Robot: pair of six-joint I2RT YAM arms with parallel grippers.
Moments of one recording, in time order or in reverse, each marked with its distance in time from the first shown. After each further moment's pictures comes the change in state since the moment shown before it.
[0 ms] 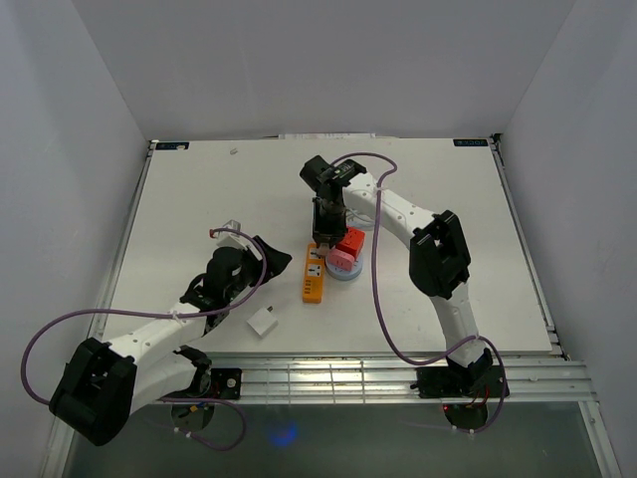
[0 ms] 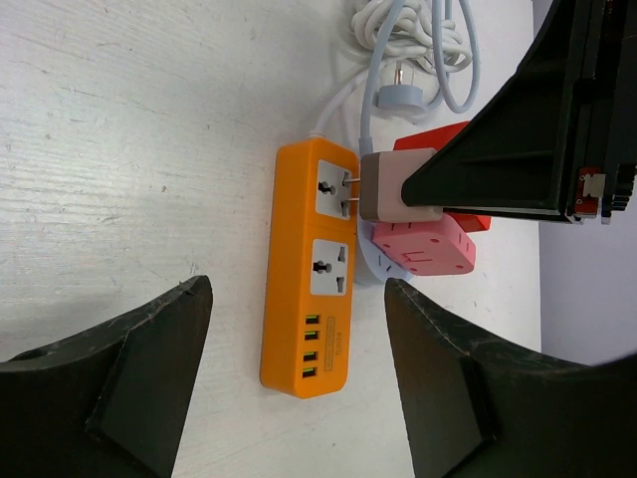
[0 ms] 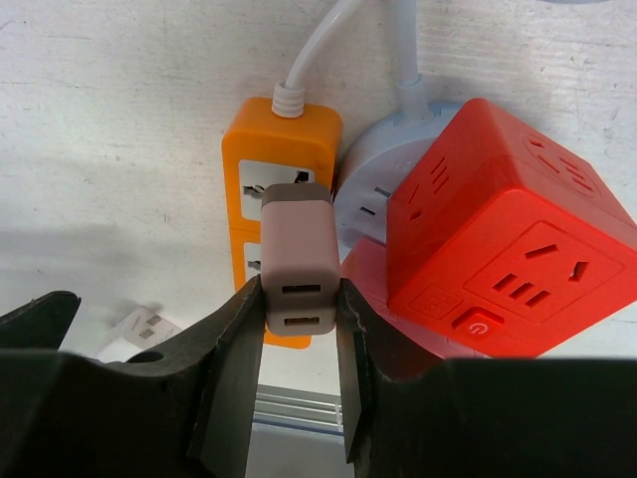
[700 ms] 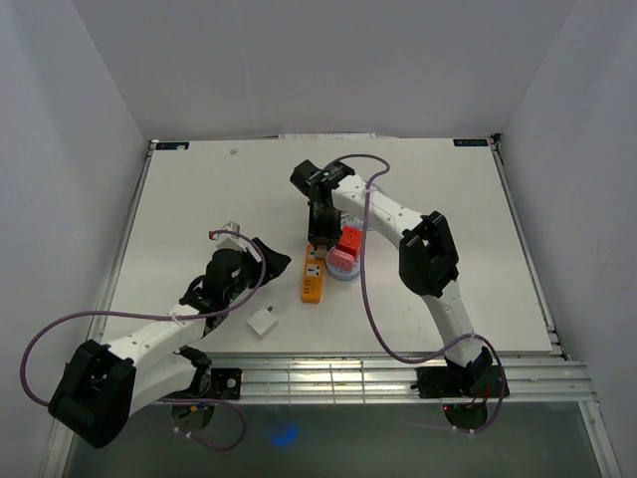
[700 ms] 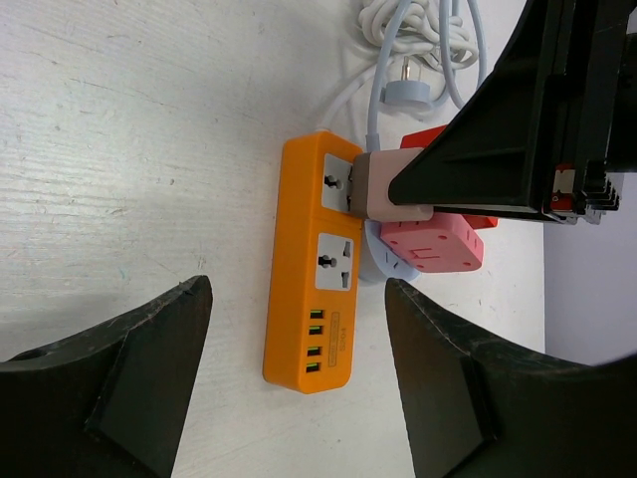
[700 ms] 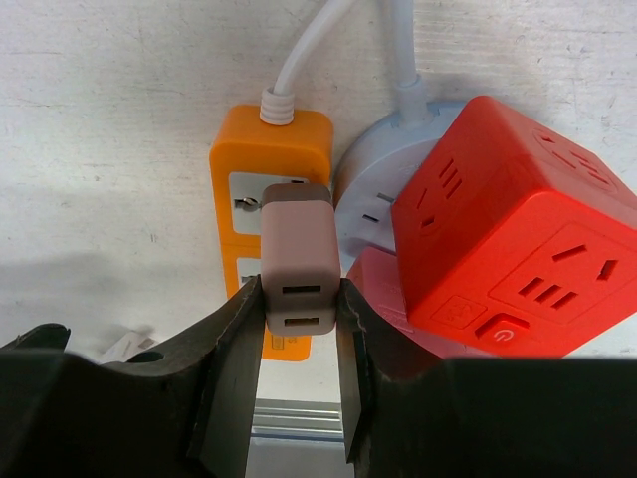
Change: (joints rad) left arm 0.000 -0.013 -0.014 -0.005 -0.004 0.000; right arm 0.027 0.071 0.085 -0.069 0.063 0.051
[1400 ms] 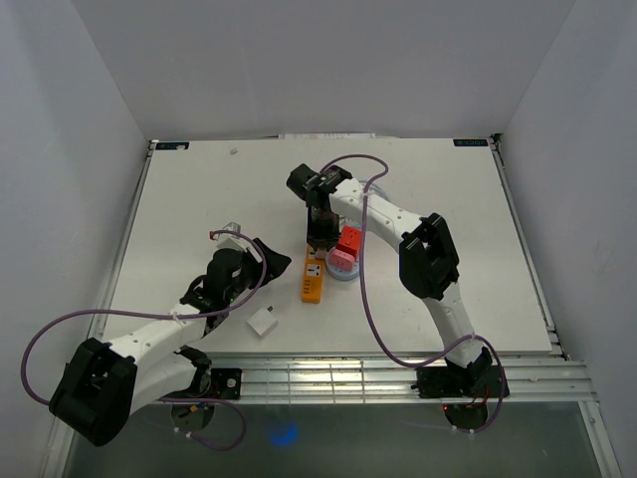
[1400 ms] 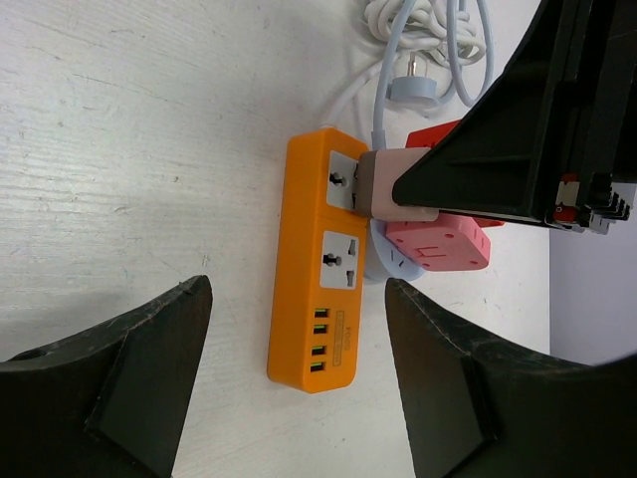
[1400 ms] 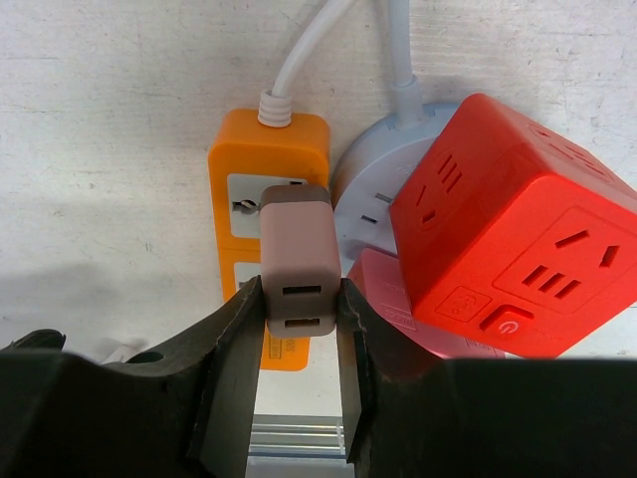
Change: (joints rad) left arm 0.000 0.011 0.000 0.002 0.002 0.003; right arm 0.035 -0.009 -0.026 0.021 0.066 0.016
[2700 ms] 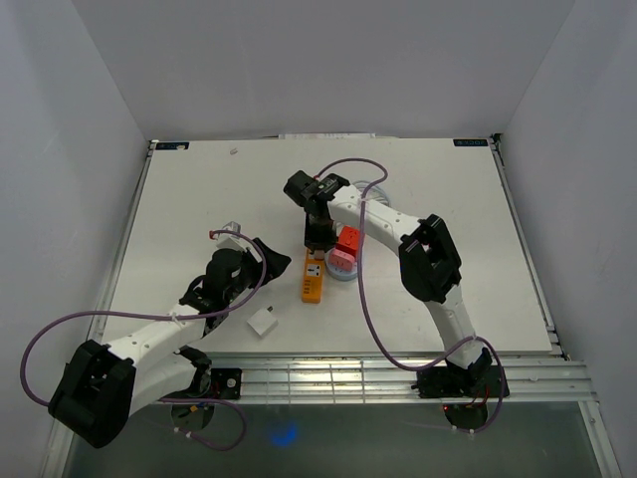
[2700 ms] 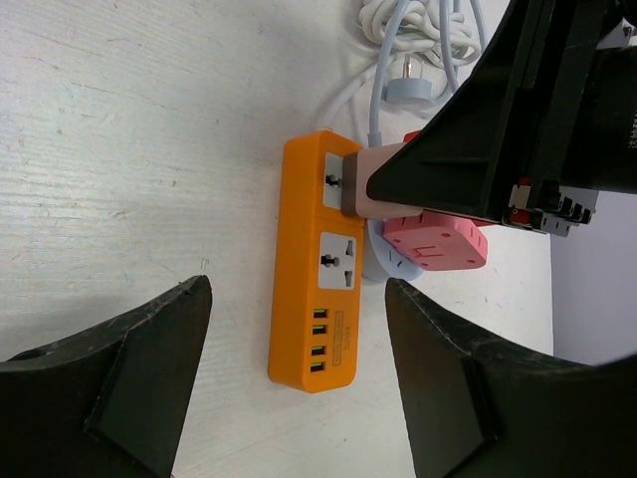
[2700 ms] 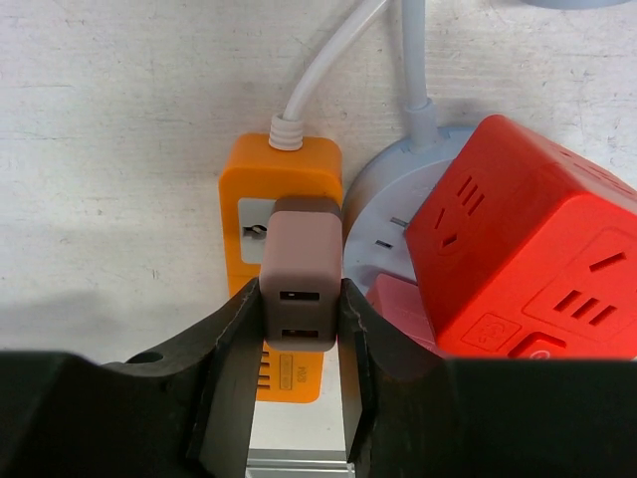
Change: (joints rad) left arm 0.000 -0.011 0.000 -0.001 0.000 0.016; right arm 0.024 -0.001 -0.078 0.092 0.049 0.026
